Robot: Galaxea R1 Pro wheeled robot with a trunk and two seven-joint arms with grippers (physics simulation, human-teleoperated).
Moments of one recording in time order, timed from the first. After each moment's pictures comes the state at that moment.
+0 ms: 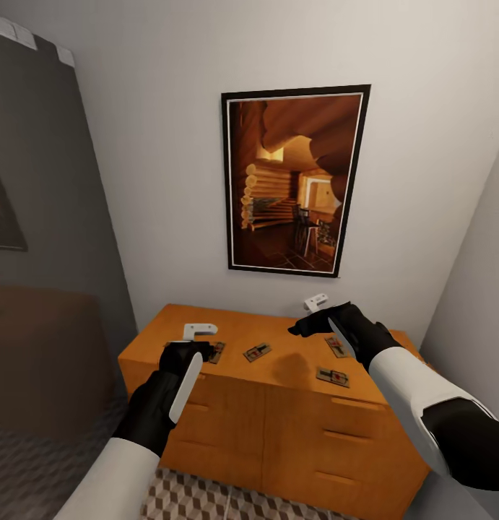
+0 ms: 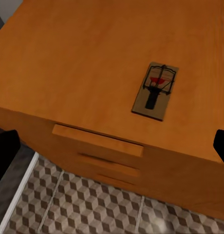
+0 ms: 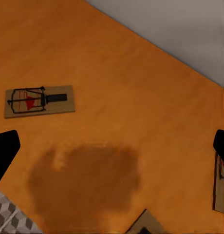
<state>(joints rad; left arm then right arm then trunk) -0.65 -0.17 -0.17 -1.15 0.15 0.84 0.47 -1.08 -0.05 0.33 -0.50 0.05 0.56 0.39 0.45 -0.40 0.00</state>
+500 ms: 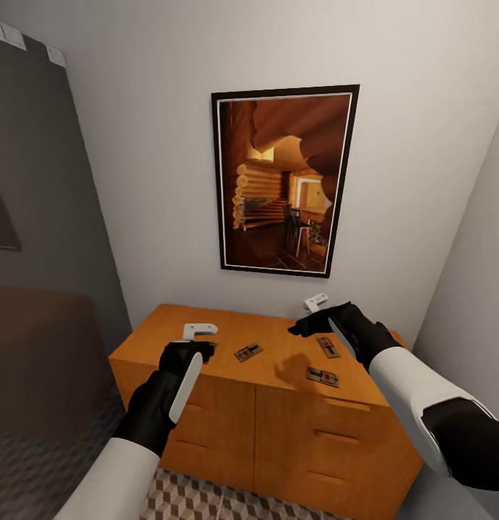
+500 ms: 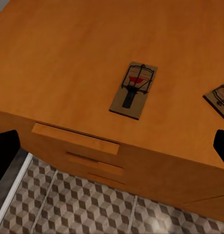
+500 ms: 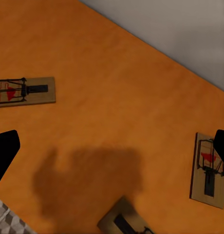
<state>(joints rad) -0.65 -0.17 -0.17 -1.15 0.15 0.84 0.47 -1.08 -0.05 0.33 -0.50 0.05 0.56 0.39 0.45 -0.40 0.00</state>
